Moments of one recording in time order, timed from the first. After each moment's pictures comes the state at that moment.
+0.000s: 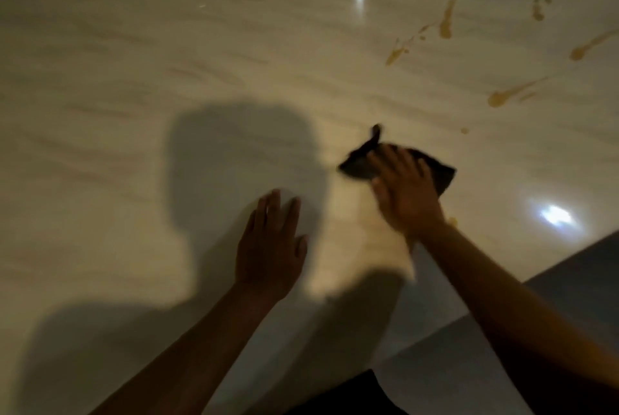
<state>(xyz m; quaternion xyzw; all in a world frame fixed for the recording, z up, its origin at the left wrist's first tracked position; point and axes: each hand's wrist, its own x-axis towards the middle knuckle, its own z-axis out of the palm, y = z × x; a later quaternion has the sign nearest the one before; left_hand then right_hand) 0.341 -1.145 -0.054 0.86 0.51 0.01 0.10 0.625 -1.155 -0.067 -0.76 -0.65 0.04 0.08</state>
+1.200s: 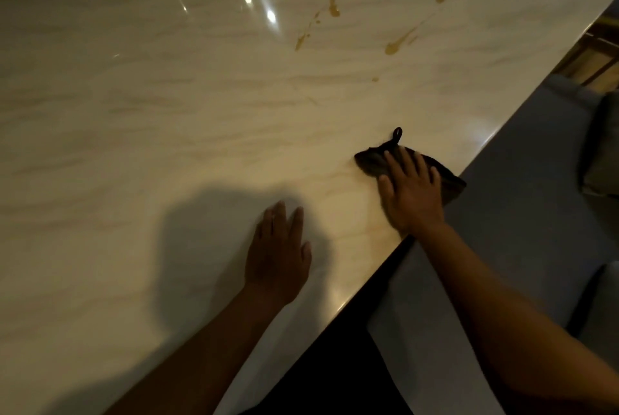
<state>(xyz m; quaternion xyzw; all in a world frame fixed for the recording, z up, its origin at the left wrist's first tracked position) 0.339 -1.214 -0.048 0.93 0.36 -0.04 0.08 0.601 -1.311 -0.070 -0.91 -0.39 0.06 0.09</state>
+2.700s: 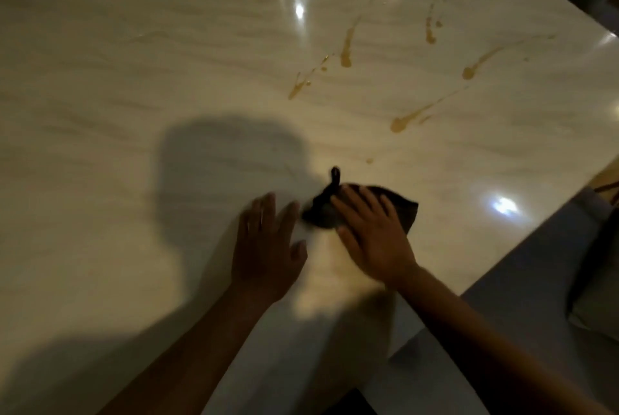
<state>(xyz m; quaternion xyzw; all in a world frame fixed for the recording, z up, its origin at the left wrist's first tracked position) 0.513 -1.117 -0.061 0.89 0.43 0.03 0.12 0.731 -1.204 -0.065 -0.75 -0.66 0.07 0.06</state>
